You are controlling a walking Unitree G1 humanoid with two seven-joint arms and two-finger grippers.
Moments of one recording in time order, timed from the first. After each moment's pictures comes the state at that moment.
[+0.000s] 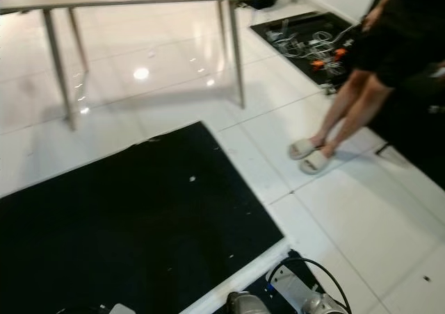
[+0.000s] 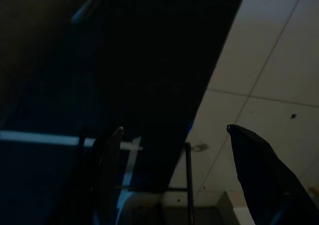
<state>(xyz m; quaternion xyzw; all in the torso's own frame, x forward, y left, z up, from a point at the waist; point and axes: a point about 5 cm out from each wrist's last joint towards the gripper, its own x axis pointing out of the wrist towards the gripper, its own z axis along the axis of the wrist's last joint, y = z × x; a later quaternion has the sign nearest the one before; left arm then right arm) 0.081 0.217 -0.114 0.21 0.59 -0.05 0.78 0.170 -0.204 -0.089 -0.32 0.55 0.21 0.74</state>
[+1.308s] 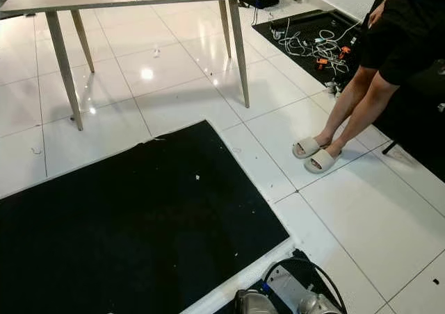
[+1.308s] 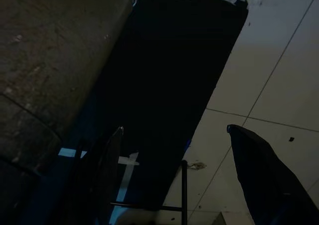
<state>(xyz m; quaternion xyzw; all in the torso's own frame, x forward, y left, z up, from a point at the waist) 0.068 0.220 -0.116 0.17 0.61 -0.03 0.78 0.175 -0.201 -0.087 -0.32 0.54 0.21 0.75</state>
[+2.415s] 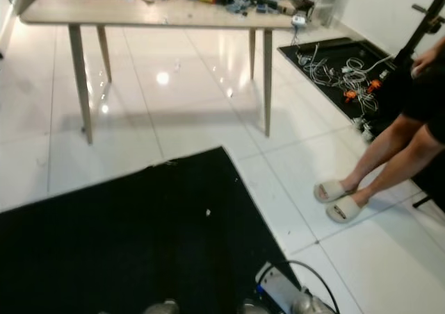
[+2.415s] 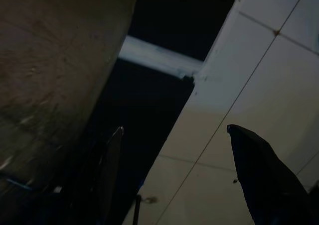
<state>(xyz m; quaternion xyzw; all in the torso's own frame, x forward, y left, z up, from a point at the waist) 0.073 0.225 -0.114 0.16 0.60 -0.02 0.78 0.176 -0.197 -0.087 -0.32 0.53 0.21 0.76</state>
